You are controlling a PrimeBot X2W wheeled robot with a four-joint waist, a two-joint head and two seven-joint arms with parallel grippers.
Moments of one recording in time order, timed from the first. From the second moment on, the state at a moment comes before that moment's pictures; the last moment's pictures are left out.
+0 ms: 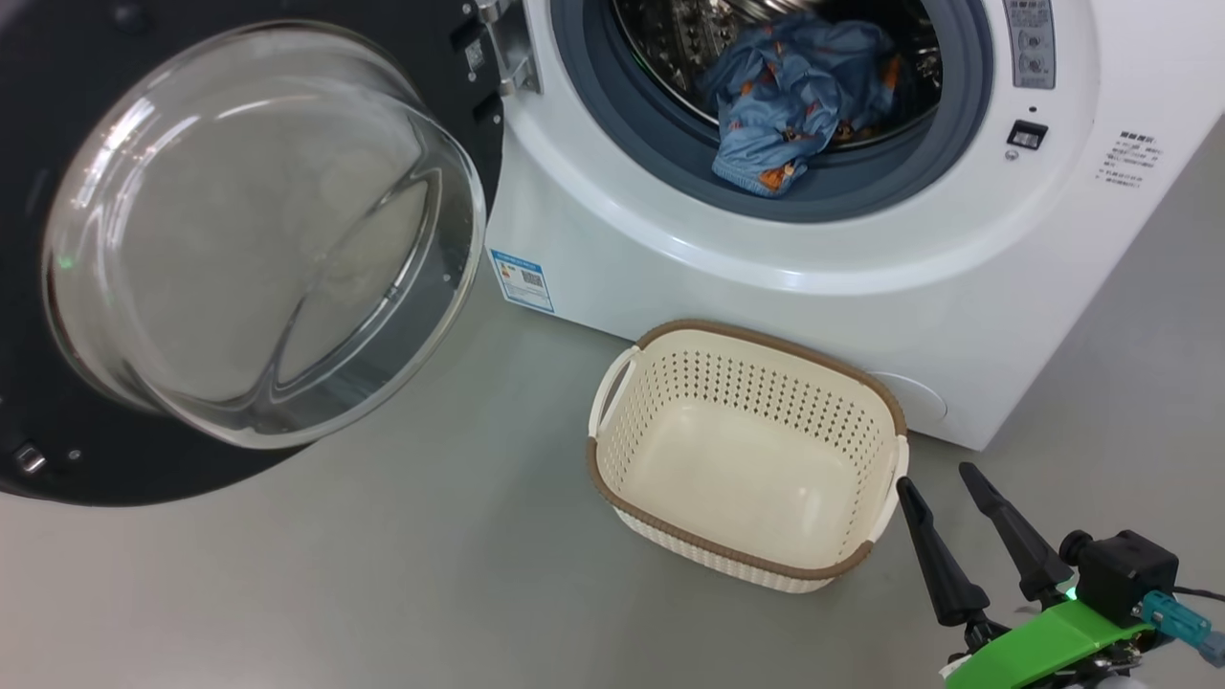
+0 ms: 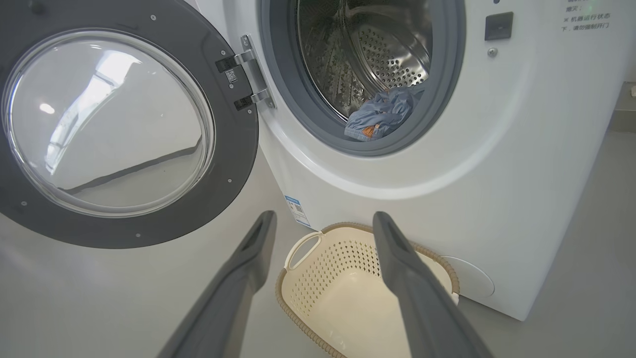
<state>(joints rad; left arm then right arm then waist) -0.30 0.36 0.36 0.16 -0.93 -0.13 -0.22 -0.04 -0.26 0.26 0.20 0.50 0.13 -0.25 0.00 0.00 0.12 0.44</state>
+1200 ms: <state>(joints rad) -0.76 0.64 0.23 0.85 -1.46 -0.11 0.55 -0.08 -0.34 0.26 0.18 0.49 0.13 -0.25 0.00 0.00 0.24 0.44</state>
